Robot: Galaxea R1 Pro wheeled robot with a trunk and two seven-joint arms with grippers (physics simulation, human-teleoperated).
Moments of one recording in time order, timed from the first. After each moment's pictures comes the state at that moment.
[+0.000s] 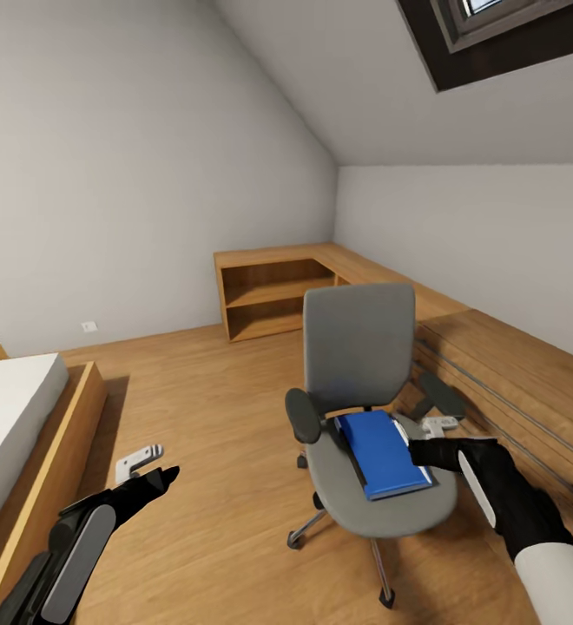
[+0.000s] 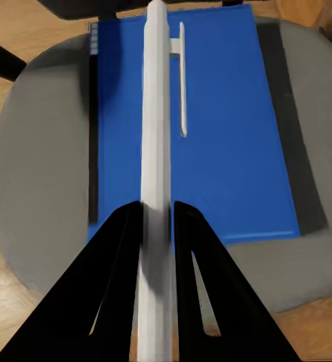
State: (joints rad) left arm -0.26 0.14 0.02 -1.40 0.68 0.66 0.33; right arm -0.60 -0.22 -0.03 -0.98 0.01 0.72 0.36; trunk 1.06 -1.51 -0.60
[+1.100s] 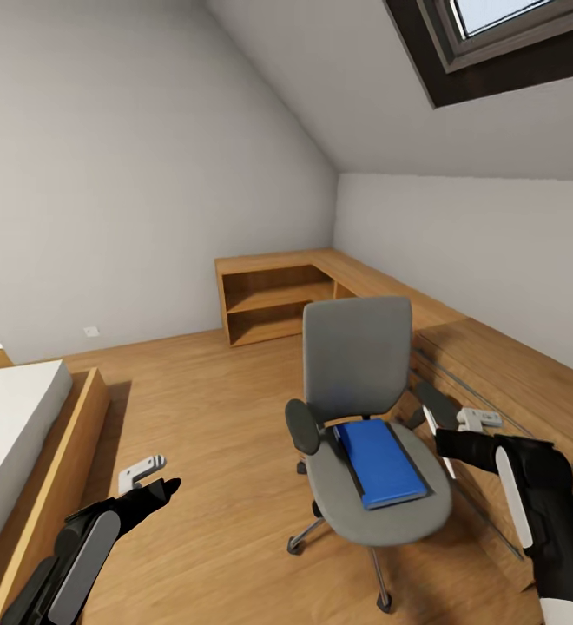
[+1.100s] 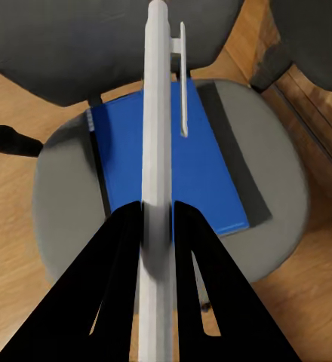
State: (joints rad) left arm -0.26 0.13 0.01 -1.33 0.68 0.66 0.33; right arm -0.45 -0.15 -0.24 -1.50 0.01 1.04 0.29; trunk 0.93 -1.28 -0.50
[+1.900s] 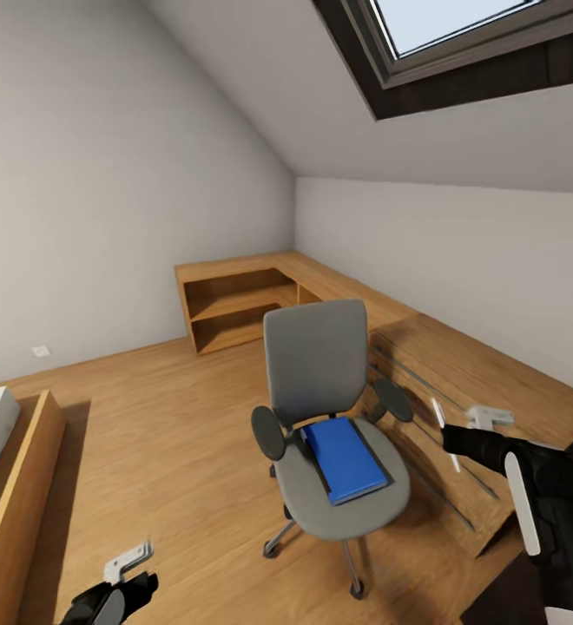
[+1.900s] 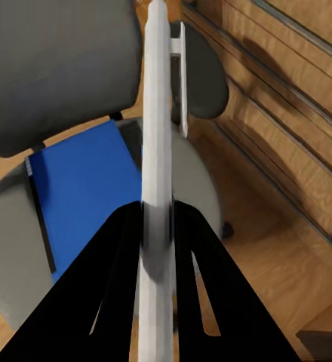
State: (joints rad) left arm -0.27 0.11 -0.01 -0.76 0.54 0.41 0.32; right arm -0.42 -0.13 -0.30 -1.54 0.02 0.96 0.28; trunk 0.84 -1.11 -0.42
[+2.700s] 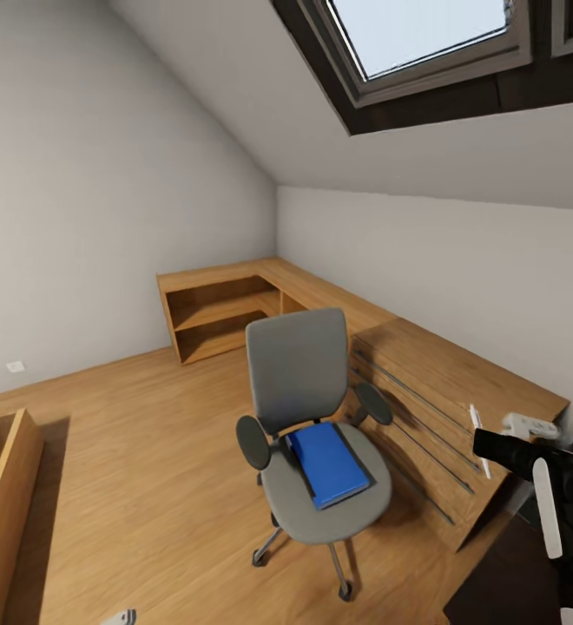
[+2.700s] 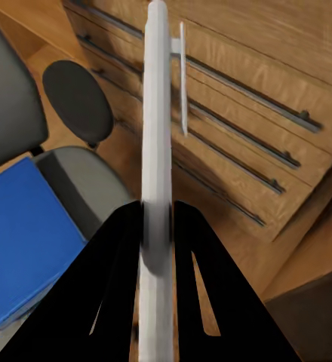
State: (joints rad) left arm -0.27 0.11 -0.07 -0.39 0.48 0.09 0.32; right arm -0.42 -0.13 -0.44 -1.53 0.02 0.95 0.21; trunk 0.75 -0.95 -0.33
